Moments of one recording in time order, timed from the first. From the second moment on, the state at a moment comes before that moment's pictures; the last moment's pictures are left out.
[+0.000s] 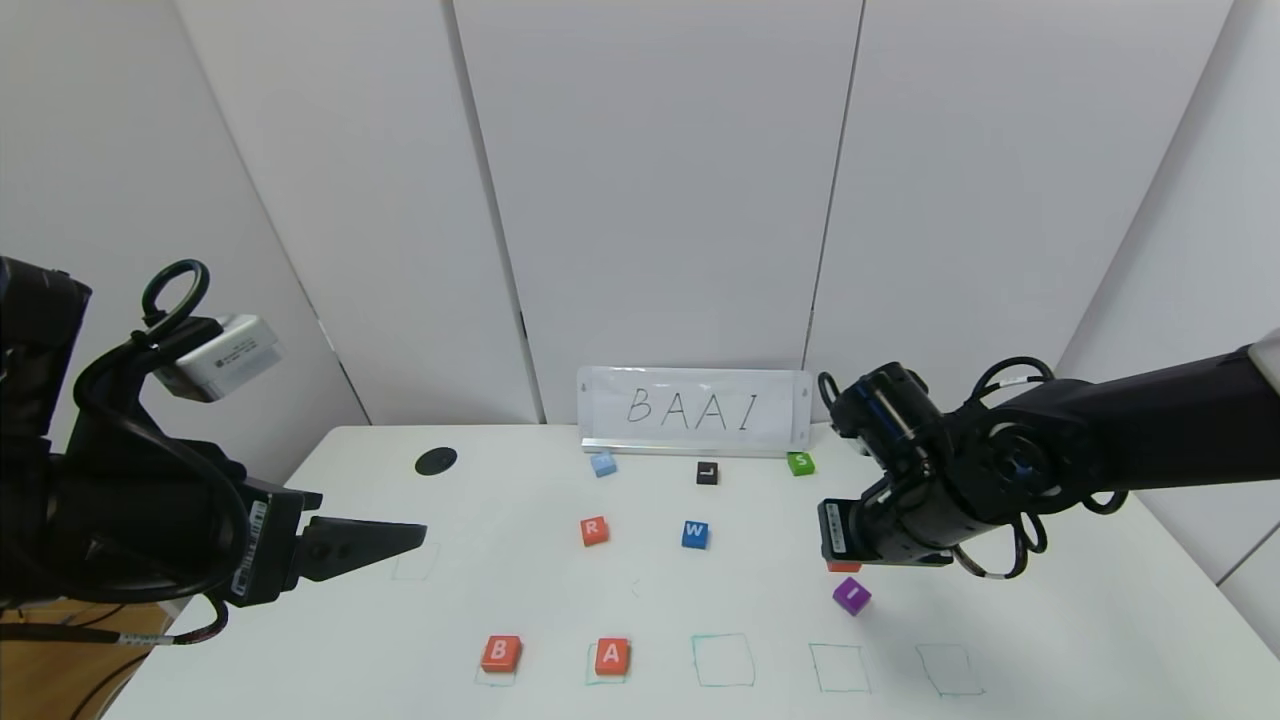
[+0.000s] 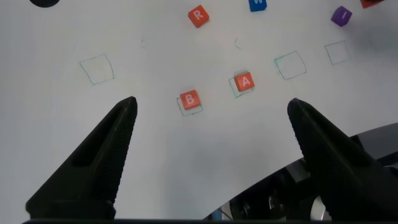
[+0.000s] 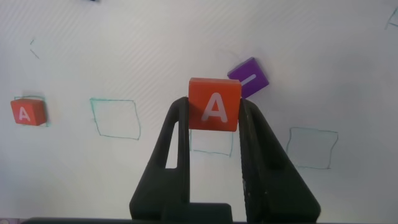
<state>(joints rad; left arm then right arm) -0.20 1.31 -0.97 0.37 -0.19 0.02 0.50 2.05 -1.31 0.34 -0.08 0.49</state>
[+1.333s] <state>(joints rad) -0.20 1.31 -0.97 0.37 -0.19 0.03 0.83 2.25 -1.55 0.52 -0.23 0.69</state>
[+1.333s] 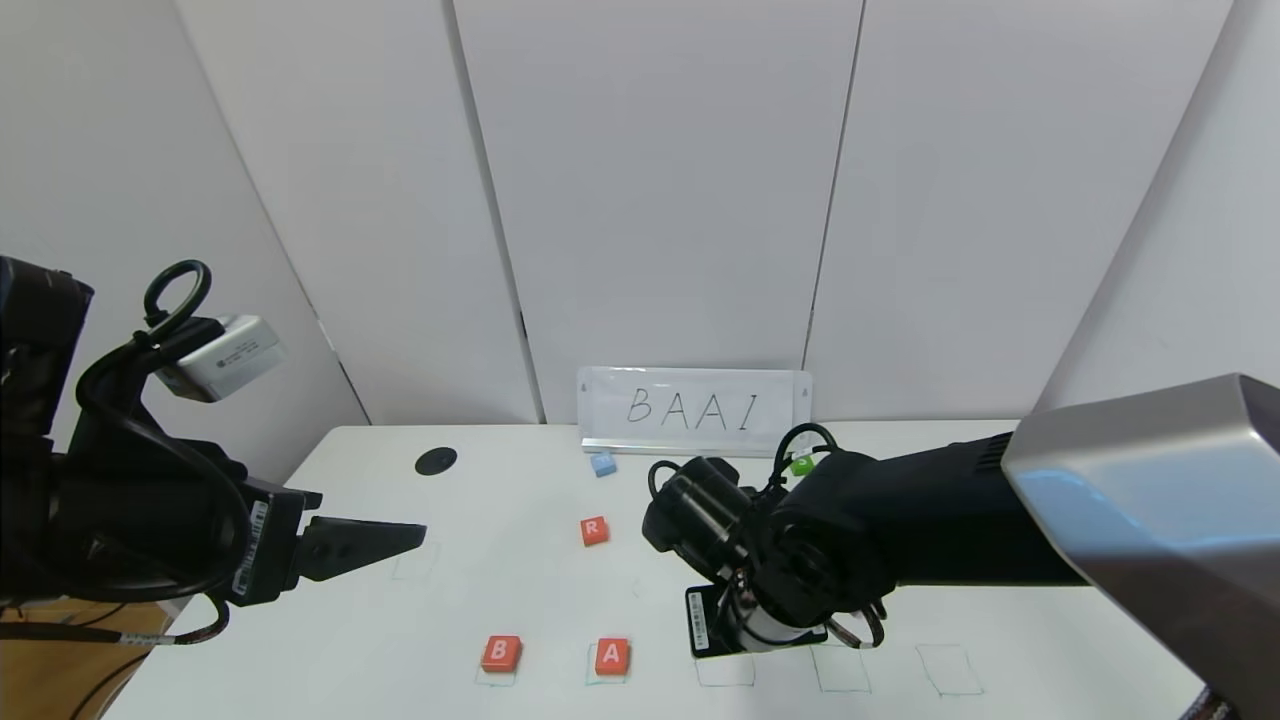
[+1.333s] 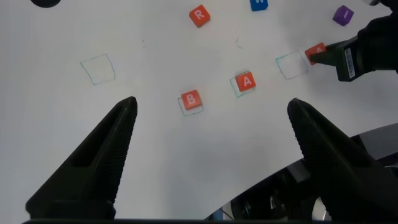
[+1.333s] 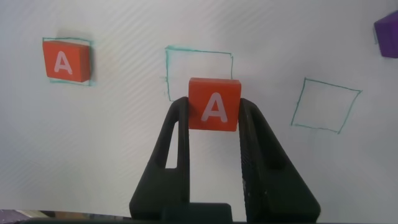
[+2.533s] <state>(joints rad) -0.20 1.33 -0.97 0.37 -0.19 0.04 0.87 2.31 -1.50 0.42 -0.26 0.79</state>
